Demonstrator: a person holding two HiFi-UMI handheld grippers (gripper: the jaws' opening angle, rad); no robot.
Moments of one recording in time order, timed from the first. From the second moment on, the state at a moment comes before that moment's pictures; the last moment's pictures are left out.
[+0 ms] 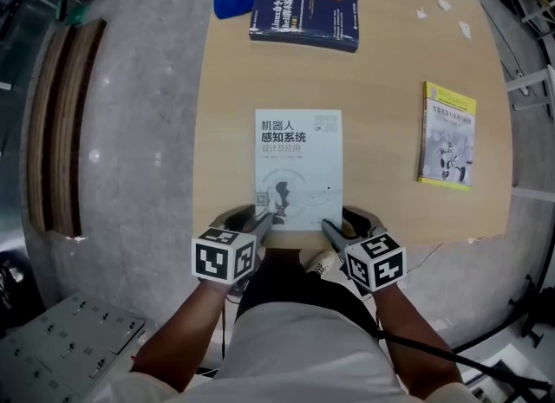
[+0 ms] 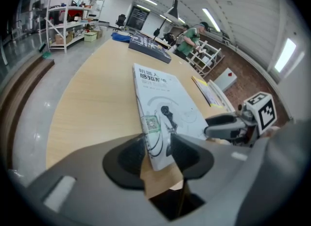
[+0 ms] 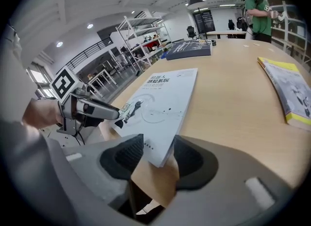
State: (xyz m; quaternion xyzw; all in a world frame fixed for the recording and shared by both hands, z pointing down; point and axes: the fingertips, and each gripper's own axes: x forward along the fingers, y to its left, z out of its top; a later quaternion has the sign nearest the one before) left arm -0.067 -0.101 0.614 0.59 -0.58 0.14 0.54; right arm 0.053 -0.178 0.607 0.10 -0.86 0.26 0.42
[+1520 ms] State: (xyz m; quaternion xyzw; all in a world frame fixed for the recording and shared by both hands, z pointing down) left arm 0.013 -0.023 0.631 0.54 -0.56 -0.04 0.63; right arm 0.127 -0.115 0.624 0.07 -0.81 0.50 0.29
